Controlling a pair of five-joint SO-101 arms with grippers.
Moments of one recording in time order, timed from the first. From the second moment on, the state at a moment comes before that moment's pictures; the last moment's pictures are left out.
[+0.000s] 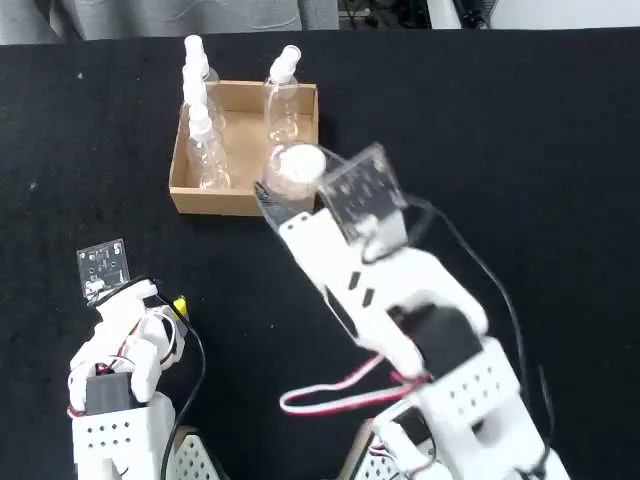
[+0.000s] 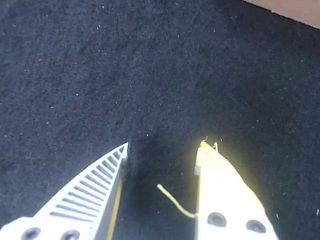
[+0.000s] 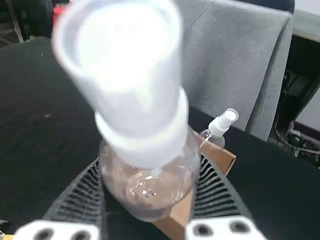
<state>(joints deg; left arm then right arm) -13.5 -100.2 96.2 62.8 4.5 -31.1 -54.7 41.0 41.1 6.4</state>
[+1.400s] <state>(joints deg) -13.5 -100.2 96.2 62.8 4.6 -21.4 -4.1 29.8 15.1 6.2</state>
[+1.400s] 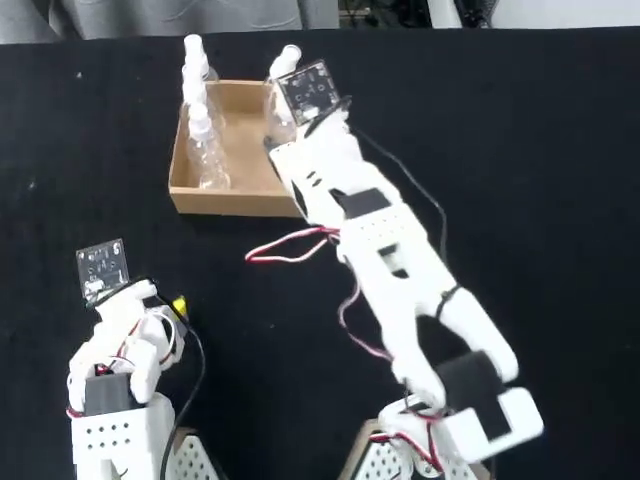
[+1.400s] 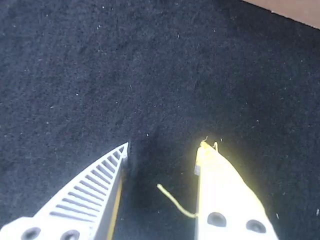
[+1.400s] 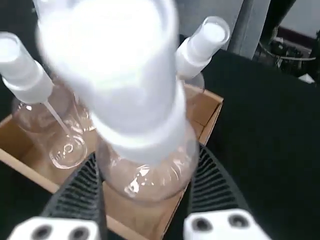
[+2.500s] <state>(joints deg) -13.5 -100.2 96.2 62.8 4.5 -21.4 19.2 18.6 10.0 6.1</state>
